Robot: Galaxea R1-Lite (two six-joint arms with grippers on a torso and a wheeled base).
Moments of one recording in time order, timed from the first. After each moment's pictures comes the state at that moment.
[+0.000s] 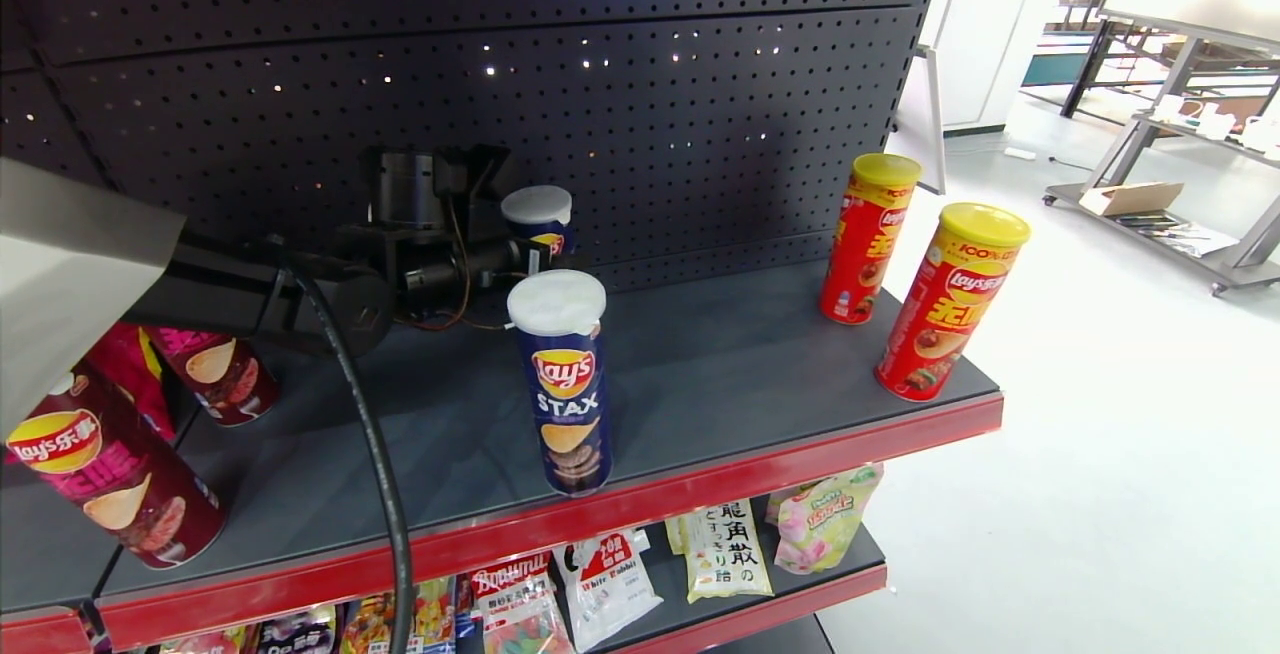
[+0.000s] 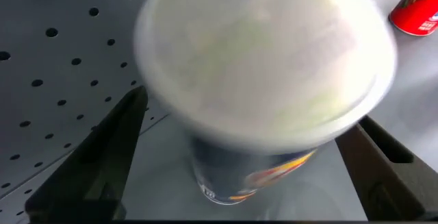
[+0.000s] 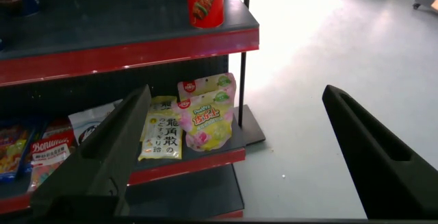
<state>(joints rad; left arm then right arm) -0.35 2.06 -1.30 -0.47 -0.12 0.04 0.00 0.00 0.00 0.00 0.02 0.00</state>
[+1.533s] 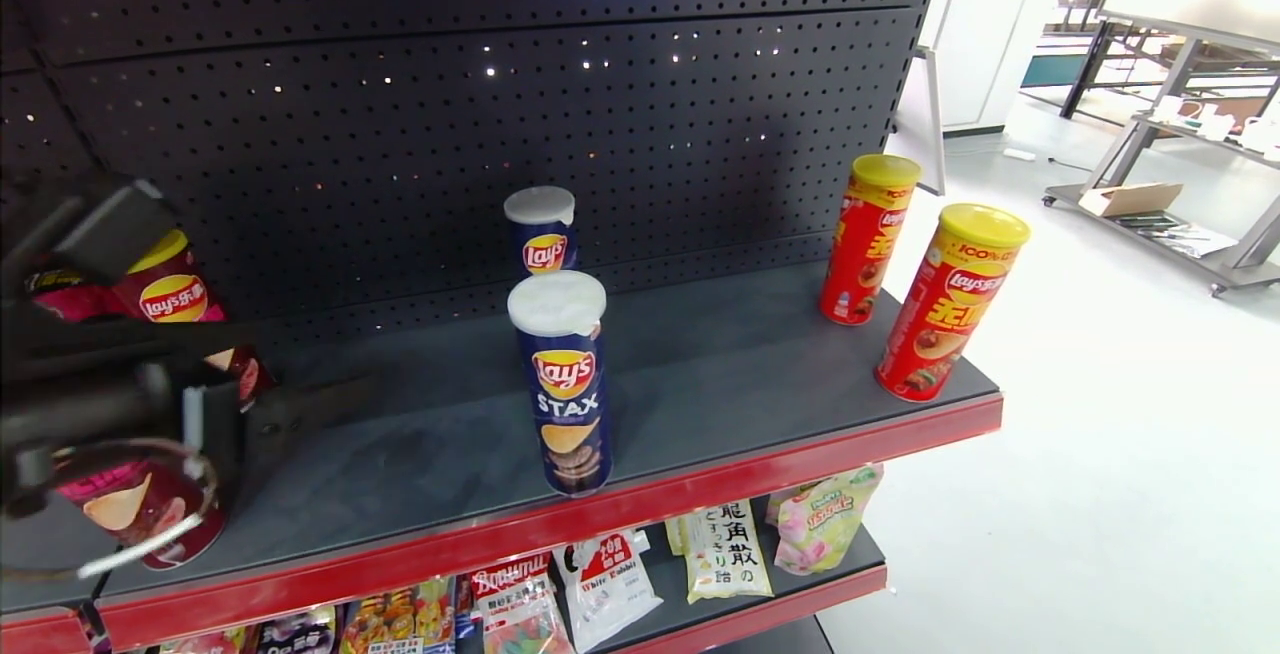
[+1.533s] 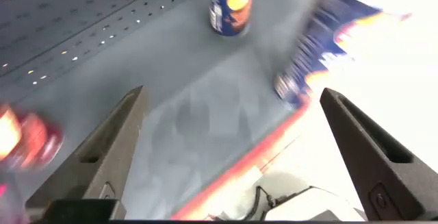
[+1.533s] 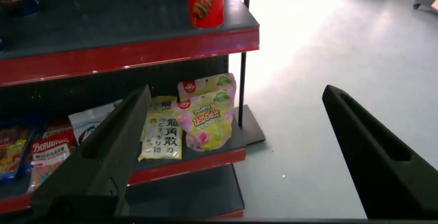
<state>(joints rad) -0.27 1.14 -0.74 0.00 -0.13 0.10 0.00 0.00 0.00 0.00 0.02 0.00</state>
